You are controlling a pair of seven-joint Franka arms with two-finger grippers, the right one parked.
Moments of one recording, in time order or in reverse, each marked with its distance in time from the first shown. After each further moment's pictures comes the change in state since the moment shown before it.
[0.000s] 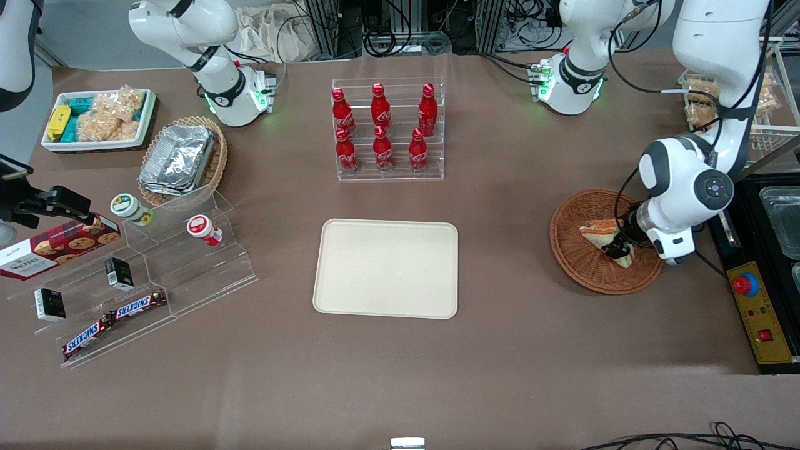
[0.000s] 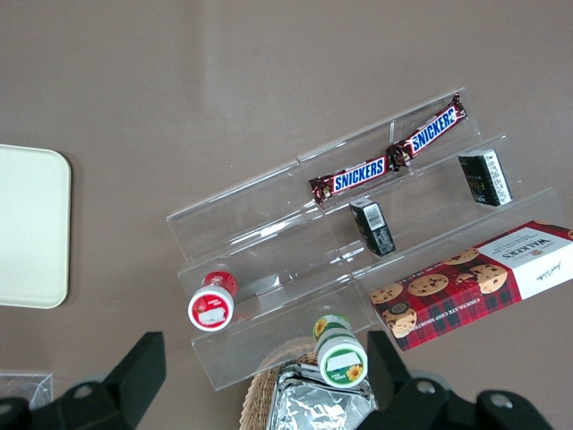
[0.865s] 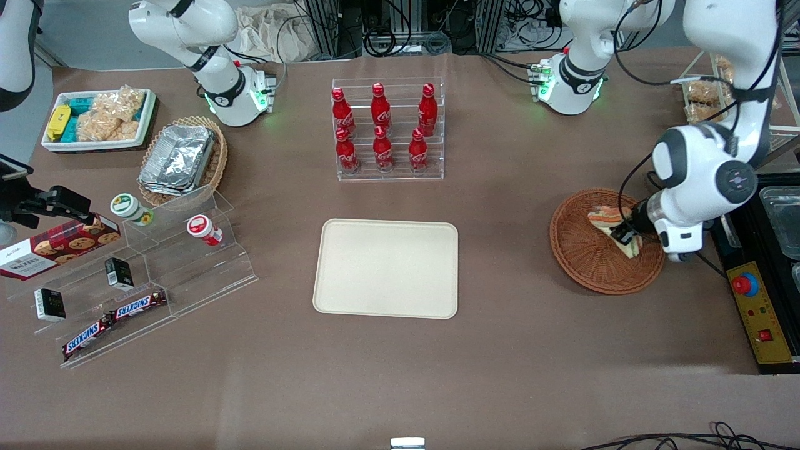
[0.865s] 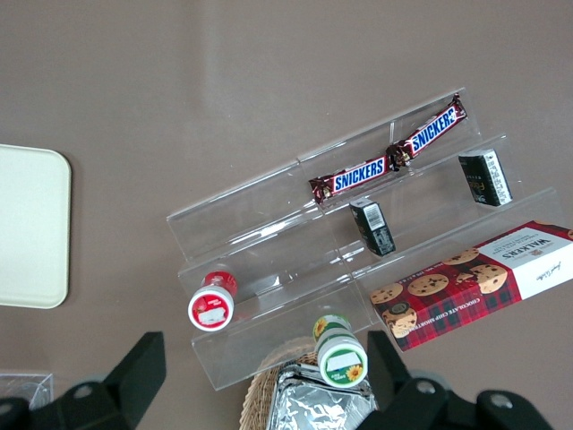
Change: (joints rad) arm 0.000 -0.165 0.005 0.065 0.001 -0.284 0.182
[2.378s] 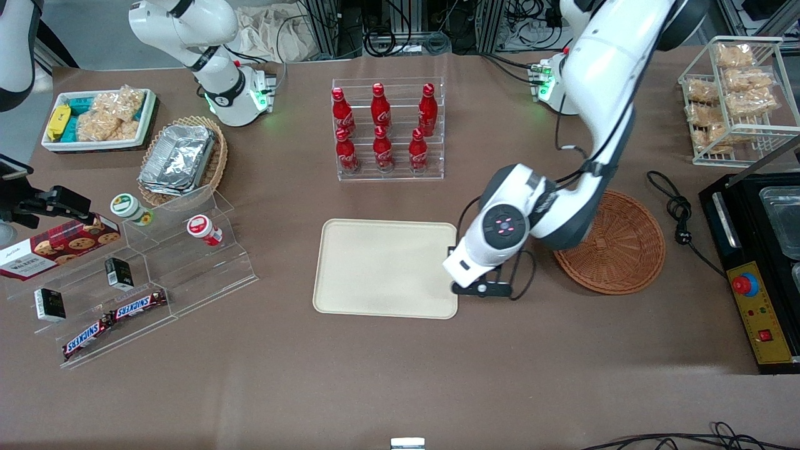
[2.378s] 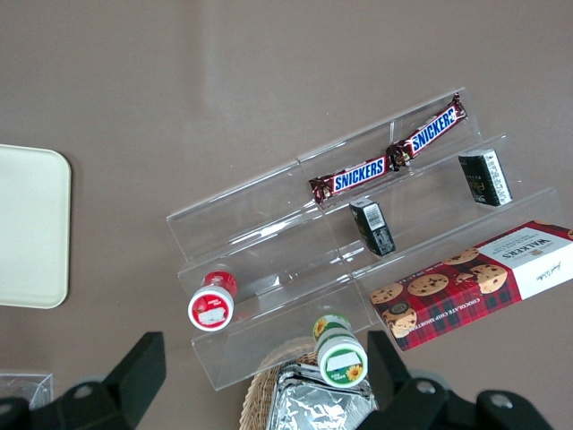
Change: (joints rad) arm -0.246 0.579 -0.435 0.750 0.162 -0.141 0.169
